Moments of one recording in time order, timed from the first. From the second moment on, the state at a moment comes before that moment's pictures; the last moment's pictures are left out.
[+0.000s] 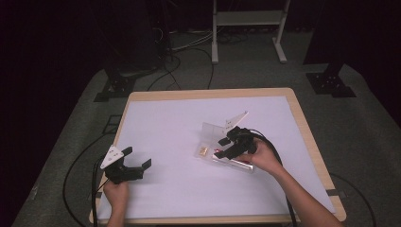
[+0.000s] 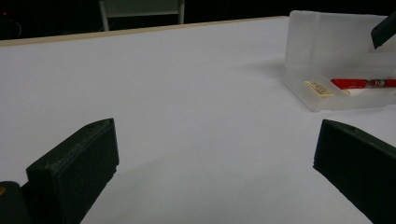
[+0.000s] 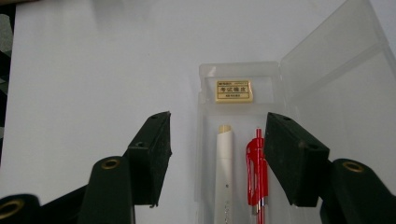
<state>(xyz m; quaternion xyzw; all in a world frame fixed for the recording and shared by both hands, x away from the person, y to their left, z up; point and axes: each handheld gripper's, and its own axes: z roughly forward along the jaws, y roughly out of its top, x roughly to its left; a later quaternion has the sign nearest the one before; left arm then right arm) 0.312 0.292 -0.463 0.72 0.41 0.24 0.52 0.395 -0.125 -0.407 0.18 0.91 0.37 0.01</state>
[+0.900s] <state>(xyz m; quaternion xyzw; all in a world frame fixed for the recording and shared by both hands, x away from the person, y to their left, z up) 0.313 0.292 -0.463 0.72 0.41 0.23 0.52 0.380 -0.162 -0.405 0.21 0.90 0.38 0.02</state>
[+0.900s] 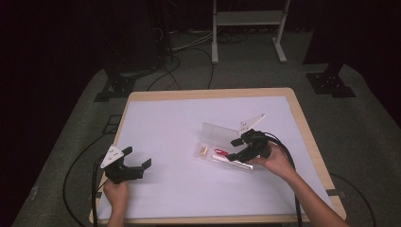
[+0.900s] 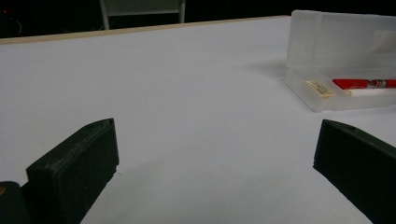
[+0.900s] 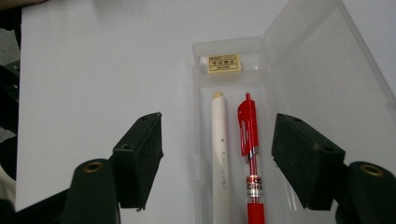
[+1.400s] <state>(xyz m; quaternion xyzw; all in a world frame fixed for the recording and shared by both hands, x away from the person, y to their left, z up) 0.313 0.292 -0.463 0.72 0.41 0.23 0.51 0.370 -0.177 -0.403 0.21 0.90 0.38 0.02</state>
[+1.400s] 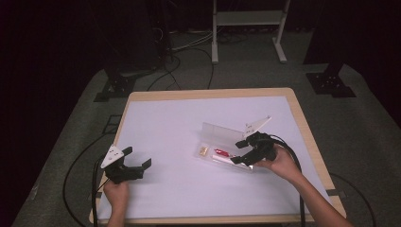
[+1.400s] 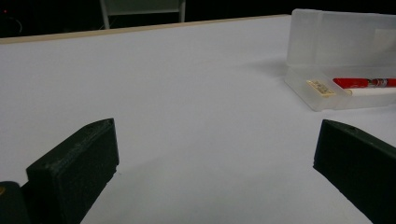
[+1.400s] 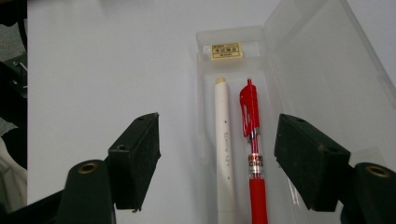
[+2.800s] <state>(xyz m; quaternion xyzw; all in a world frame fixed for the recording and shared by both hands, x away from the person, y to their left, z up) 0.313 0.291 -0.463 0.72 0.41 0.23 0.51 0.349 -0.242 -0.422 0.26 0.89 0.38 0.03</state>
